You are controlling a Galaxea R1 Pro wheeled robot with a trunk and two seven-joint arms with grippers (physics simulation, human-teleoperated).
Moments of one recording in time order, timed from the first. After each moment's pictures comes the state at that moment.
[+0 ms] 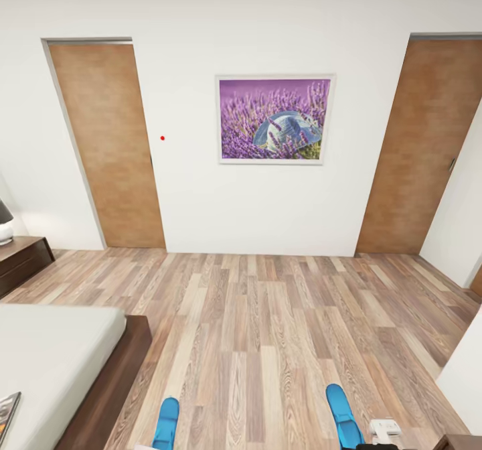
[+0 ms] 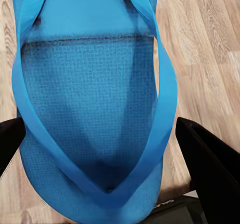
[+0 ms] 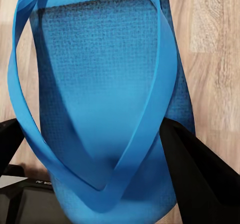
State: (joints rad) left arm -0.36 0.09 0.11 -0.10 -0.08 -0.26 -0.47; right arm -0.53 -0.24 0.41 0.04 -0.45 -0.03 0.48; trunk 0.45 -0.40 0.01
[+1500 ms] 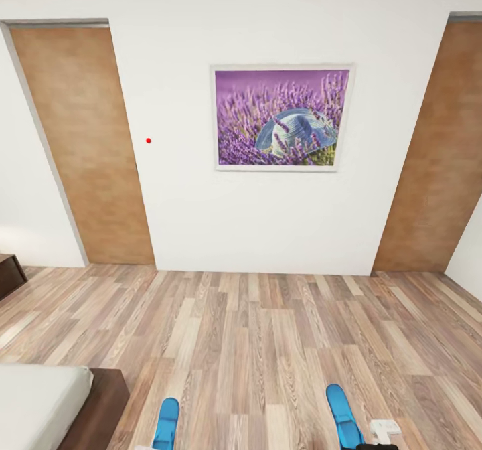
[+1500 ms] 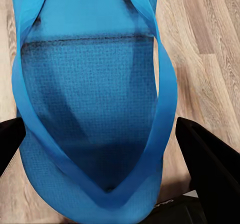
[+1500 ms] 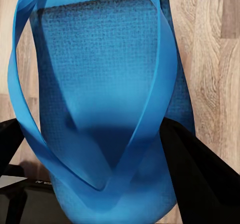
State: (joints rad) left arm -0.36 0.09 0.11 -0.09 -0.08 -0.26 -0.47; right arm -0.53 -0.24 0.41 0.04 -0.45 -0.03 0.48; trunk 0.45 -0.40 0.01
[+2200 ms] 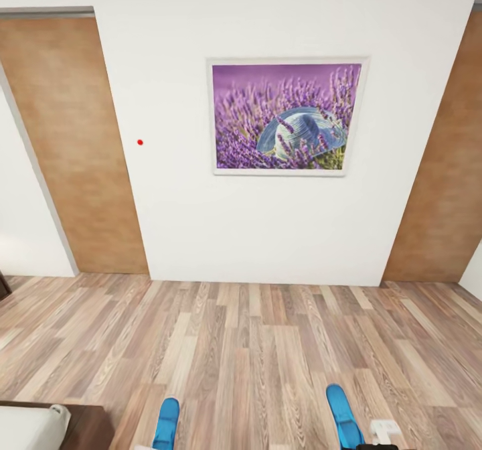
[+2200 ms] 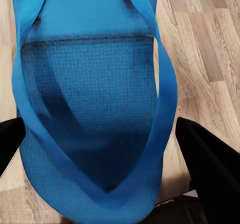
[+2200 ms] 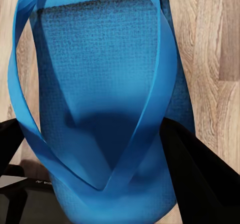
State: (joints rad) left arm -0.36 0.09 0.11 -0.09 -0.08 -0.26 -0.47; right arm -0.53 -0.24 0.41 0.05 -0.45 -0.03 0.48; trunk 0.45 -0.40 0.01
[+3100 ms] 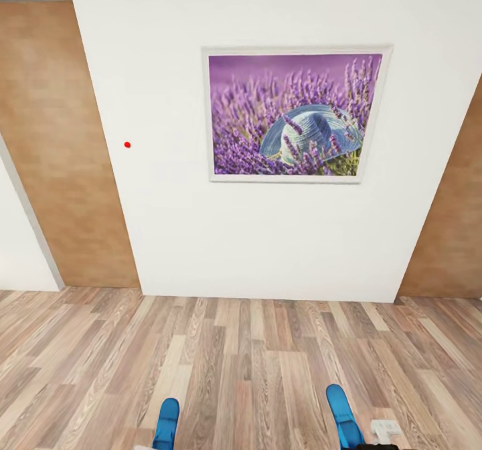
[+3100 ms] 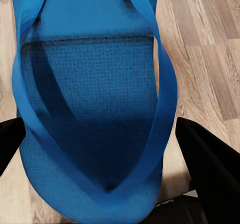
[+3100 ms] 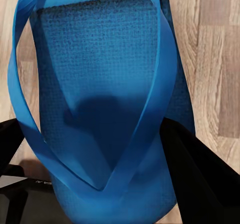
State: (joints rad) left arm -0.36 0.09 0.11 -0.09 -0.08 -0.26 -0.47; right arm -0.53 -0.24 0.41 0.04 -0.45 -0.03 0.48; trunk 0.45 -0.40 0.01
